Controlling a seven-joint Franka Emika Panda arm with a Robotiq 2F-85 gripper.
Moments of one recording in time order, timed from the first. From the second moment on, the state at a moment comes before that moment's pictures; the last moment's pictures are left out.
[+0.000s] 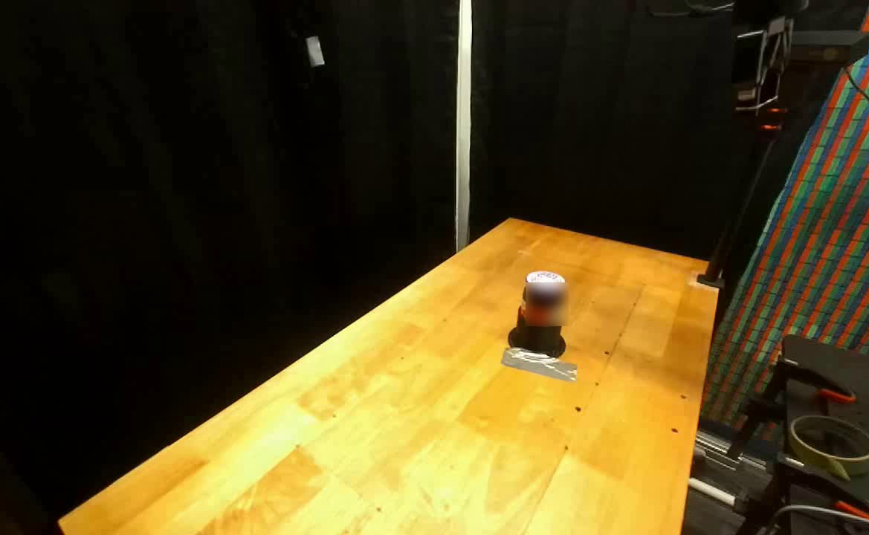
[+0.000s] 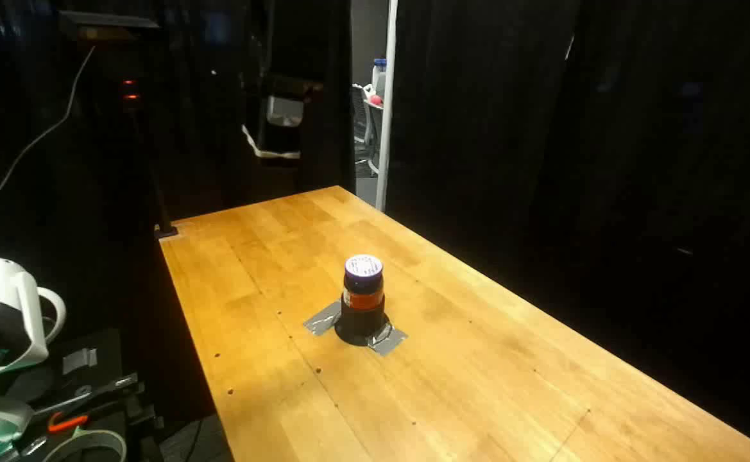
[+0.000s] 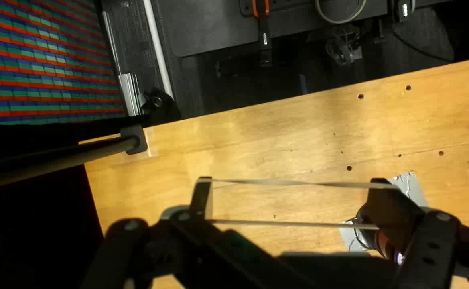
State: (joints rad) arm -0.12 -0.39 -0.04 -2.15 -0.15 1.60 0.02
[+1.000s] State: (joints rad) arm 0.01 -0.10 0.06 -1.97 -0.10 1.61 0.10
